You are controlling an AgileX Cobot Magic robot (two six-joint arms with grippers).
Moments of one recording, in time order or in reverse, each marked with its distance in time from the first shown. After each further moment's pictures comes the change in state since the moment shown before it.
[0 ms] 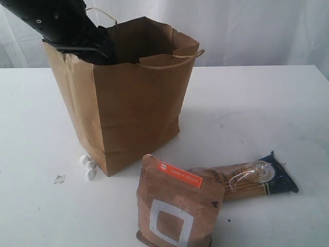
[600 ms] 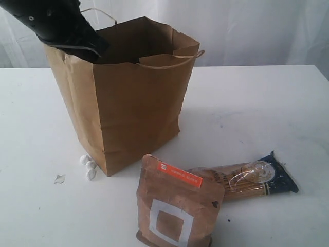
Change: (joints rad) left arm 0.000 -0.015 0.002 0.045 0.021 -0.019; right arm 0.000 0.000 0.000 0.000 0.000 0.000
